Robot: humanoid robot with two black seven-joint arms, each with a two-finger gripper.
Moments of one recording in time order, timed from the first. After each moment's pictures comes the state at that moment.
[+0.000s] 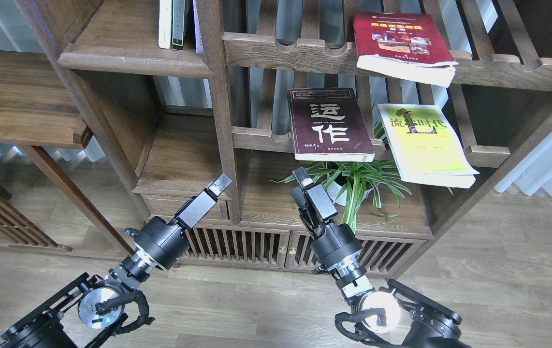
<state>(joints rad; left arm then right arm) -0.20 0.16 -0.87 -1.27 0.11 -0.49 -0.11 0.20 -0.07 0.64 1.14 0.20 0.58 0.42</state>
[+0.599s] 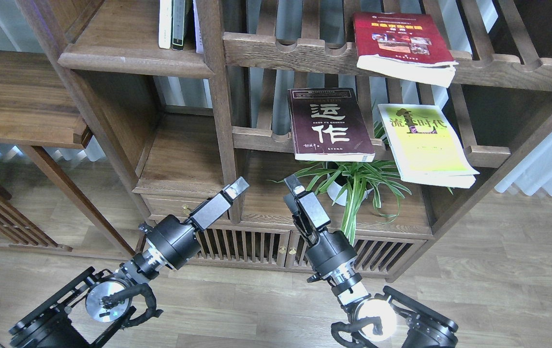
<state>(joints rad) -0.20 0.09 -0.87 -1.26 0.11 -0.49 0.04 0.16 -0.05 0.65 1.14 0.15 0.58 0.42</state>
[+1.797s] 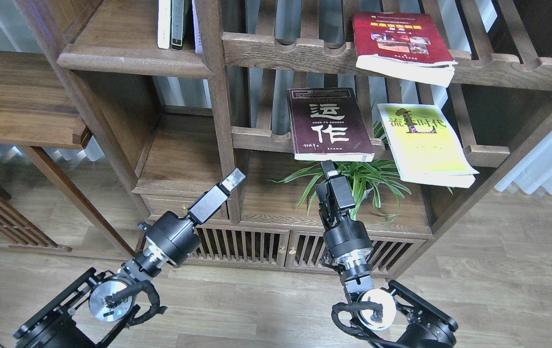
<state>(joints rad) -0.14 0.09 -0.94 -1.26 0.12 -0.49 0.02 0.16 0.01 0.77 1.08 0.22 0.50 0.49</state>
